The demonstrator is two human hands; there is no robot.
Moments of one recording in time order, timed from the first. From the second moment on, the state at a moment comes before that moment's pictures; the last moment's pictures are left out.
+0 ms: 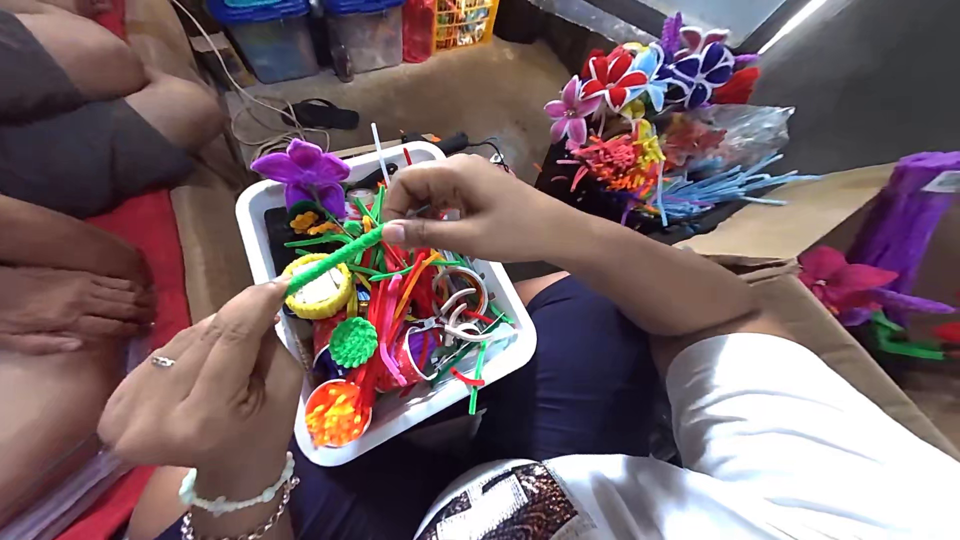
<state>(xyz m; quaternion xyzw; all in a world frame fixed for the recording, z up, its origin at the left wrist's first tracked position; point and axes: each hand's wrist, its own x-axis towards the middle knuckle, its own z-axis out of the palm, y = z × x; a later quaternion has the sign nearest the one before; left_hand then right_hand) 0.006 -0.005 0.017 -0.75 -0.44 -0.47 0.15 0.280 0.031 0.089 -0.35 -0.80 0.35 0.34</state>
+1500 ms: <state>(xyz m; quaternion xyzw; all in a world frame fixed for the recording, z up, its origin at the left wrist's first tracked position) 0.006 -0.005 0.013 -0.74 -0.43 -0.52 0.05 0.271 0.037 0.078 -0.33 -0.86 0.02 0.40</state>
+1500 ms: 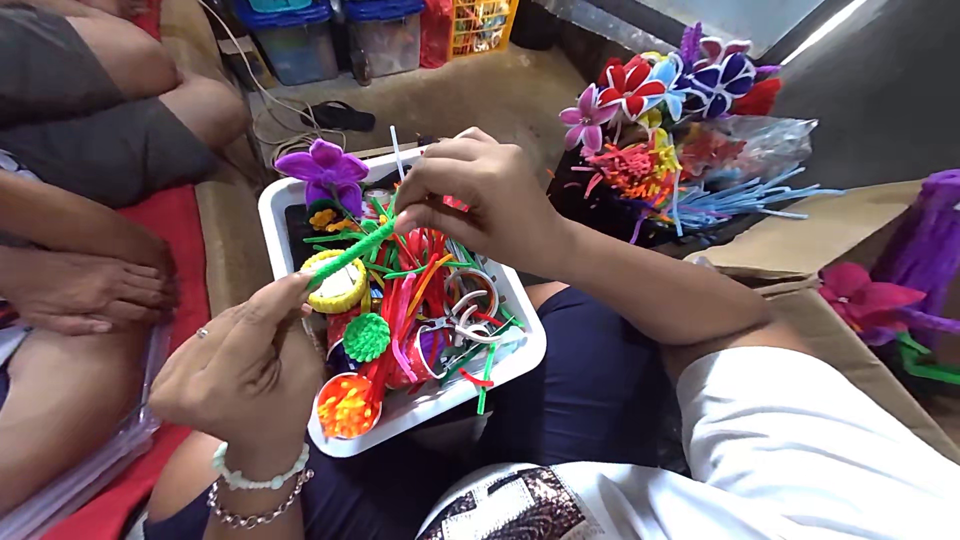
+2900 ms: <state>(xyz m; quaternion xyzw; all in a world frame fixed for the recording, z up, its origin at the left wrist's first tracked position) 0.007 -0.007 0.023 -0.76 -0.41 -0.49 0.16 0.291 0.036 0.091 -0.32 -0.85 0.27 0.31</state>
